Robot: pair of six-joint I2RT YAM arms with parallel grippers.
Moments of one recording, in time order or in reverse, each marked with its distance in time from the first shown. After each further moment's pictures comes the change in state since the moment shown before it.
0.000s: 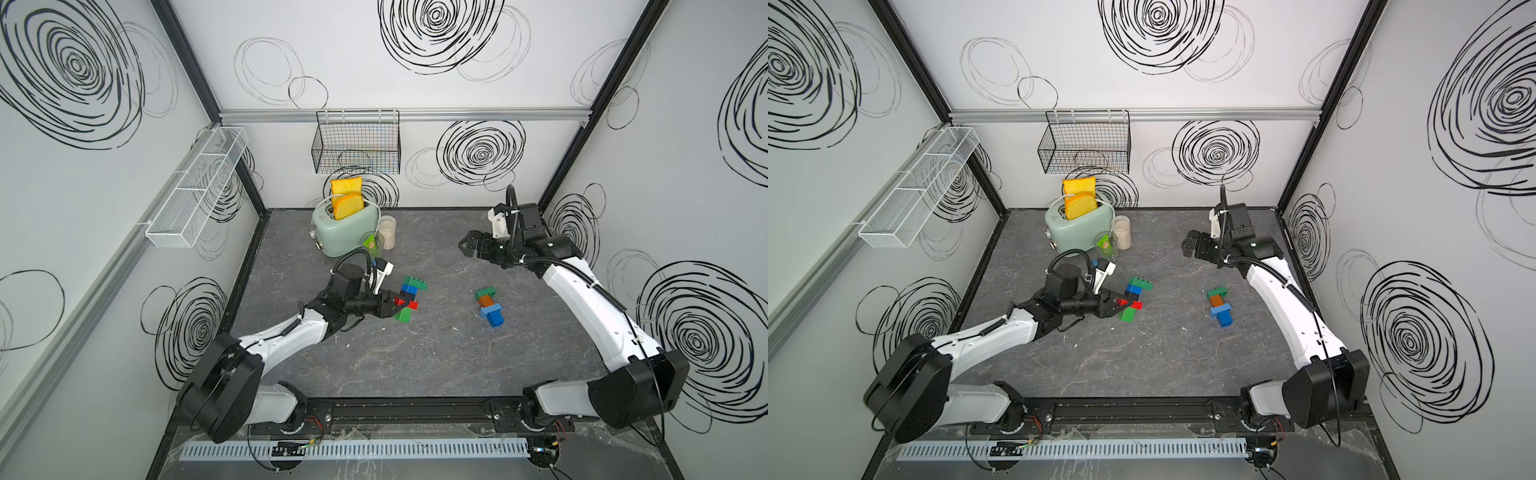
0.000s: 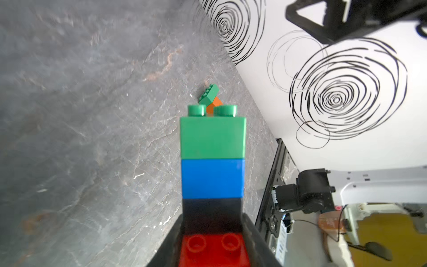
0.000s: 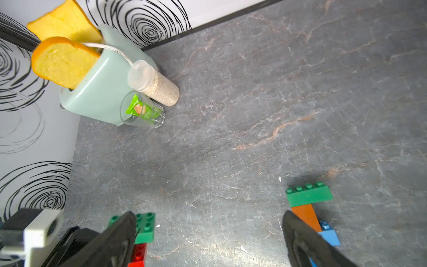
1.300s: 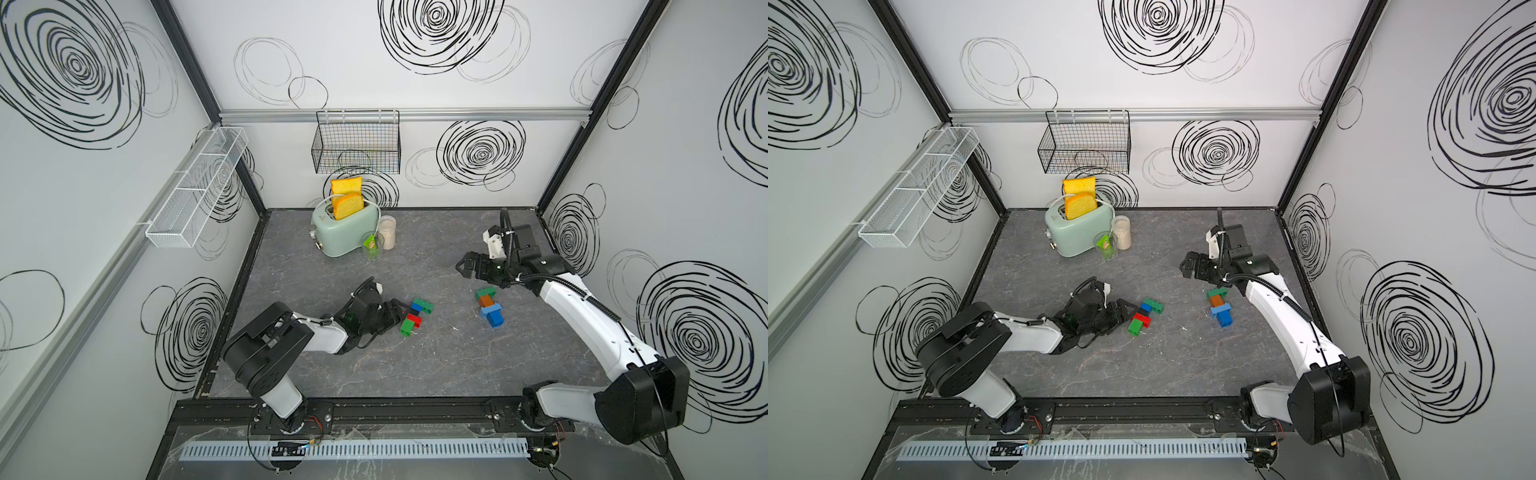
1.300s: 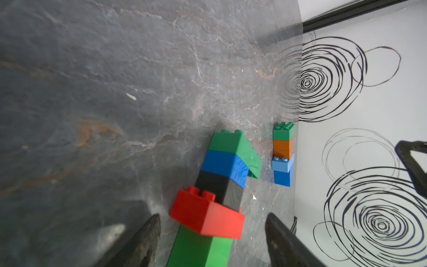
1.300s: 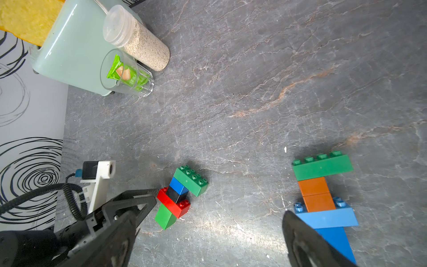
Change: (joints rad) left arm -0.132 0.195 -0.154 0.270 -0.426 -0.534; right arm 0.000 -0.070 -0.206 0.060 -0.054 -0.011
